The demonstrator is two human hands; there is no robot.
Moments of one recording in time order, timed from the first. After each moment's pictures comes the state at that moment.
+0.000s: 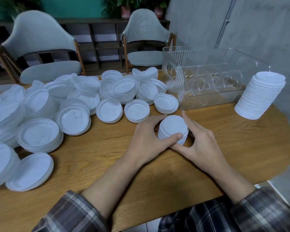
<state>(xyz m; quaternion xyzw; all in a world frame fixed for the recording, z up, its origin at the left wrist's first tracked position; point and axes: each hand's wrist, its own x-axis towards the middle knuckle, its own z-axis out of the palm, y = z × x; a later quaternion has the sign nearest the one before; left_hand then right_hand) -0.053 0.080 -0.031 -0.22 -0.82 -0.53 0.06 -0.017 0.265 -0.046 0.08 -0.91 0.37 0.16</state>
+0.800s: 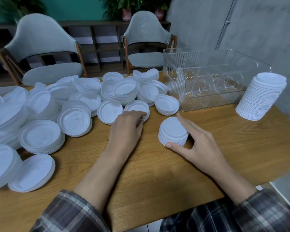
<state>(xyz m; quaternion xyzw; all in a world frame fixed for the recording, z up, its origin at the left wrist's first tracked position) -0.086 0.037 -0.032 -0.17 -0.92 -0.29 0.19 -0.015 0.267 -0.045 0.09 -0.92 0.35 0.15</state>
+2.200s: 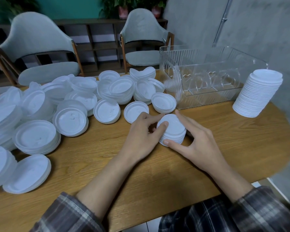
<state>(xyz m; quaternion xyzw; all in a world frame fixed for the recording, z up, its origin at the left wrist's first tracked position) -0.061 0.074 -0.028 -0.19 -0.83 -0.52 0.04 -0.016 0.267 -0.047 0.10 -0.90 0.39 0.18</state>
